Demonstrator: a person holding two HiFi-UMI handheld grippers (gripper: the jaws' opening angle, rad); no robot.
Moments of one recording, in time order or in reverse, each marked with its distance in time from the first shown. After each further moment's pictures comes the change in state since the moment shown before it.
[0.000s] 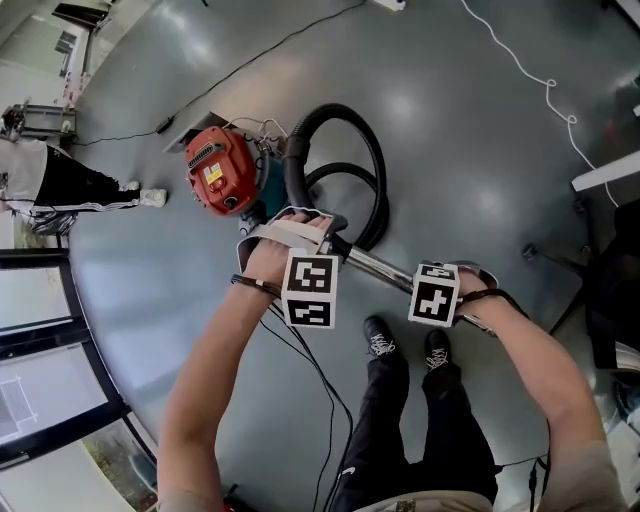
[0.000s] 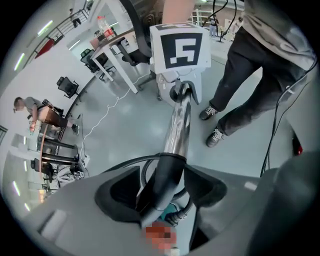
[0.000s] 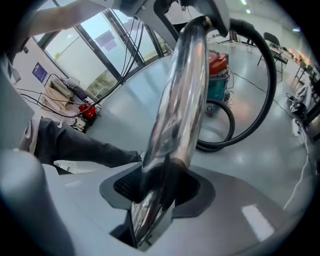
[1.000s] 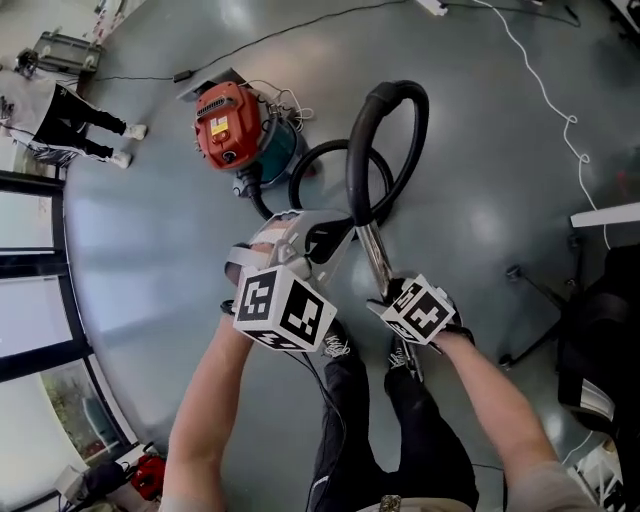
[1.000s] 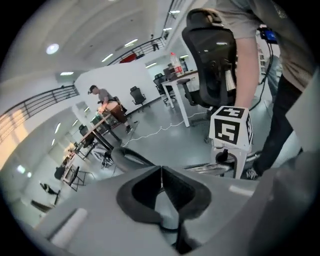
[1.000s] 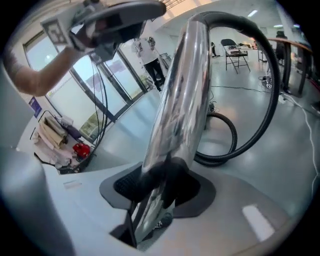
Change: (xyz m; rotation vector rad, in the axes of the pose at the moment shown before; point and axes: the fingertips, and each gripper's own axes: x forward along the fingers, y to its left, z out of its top) left arm -0.103 0.034 0.067 -0.575 -0.339 0.459; right arm 0.007 0.026 0.012 0.271 -0.392 -0.024
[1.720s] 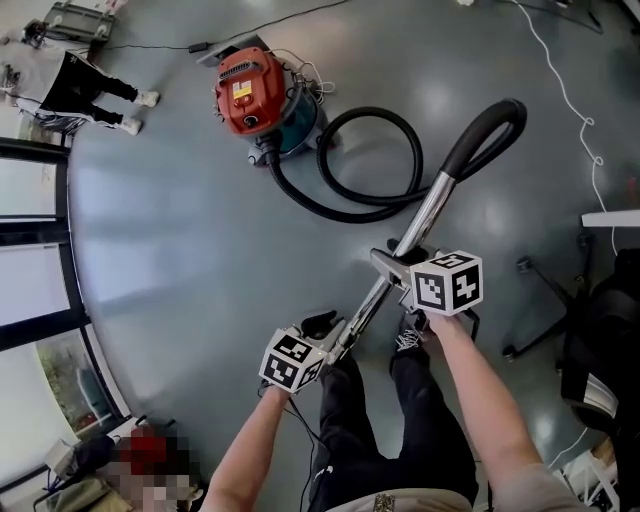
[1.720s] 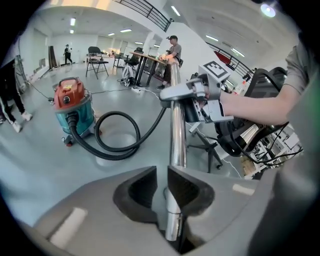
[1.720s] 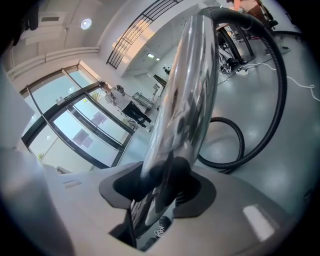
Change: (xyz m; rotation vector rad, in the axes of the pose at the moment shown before) left arm -0.043 -0.254 -0.154 -1.132 0.159 -0.183; right arm -0.014 0.000 0.070 0.488 -0.409 0.043
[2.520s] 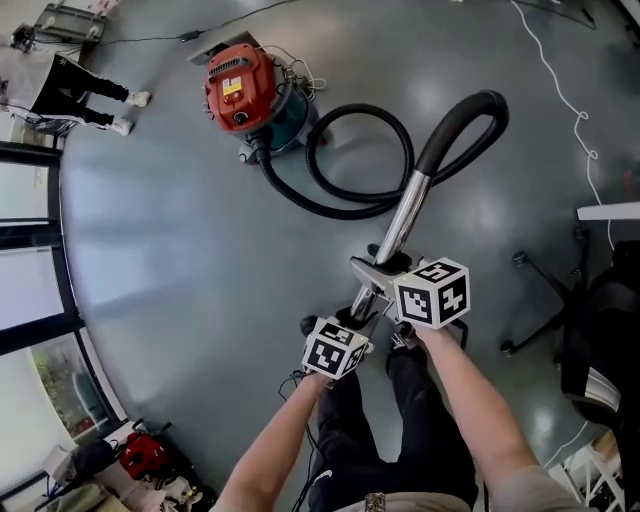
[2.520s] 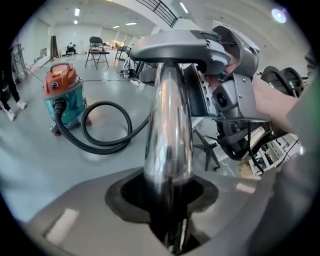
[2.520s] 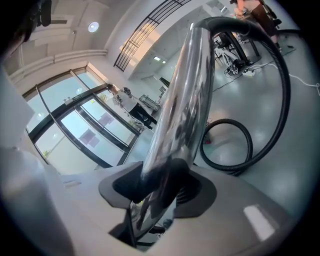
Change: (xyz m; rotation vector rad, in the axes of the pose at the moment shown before) left arm 0.078 -0.038 0.000 -0.061 0.047 -0.018; right arm 0.005 0.030 -0.012 -0.051 -0.039 0.063
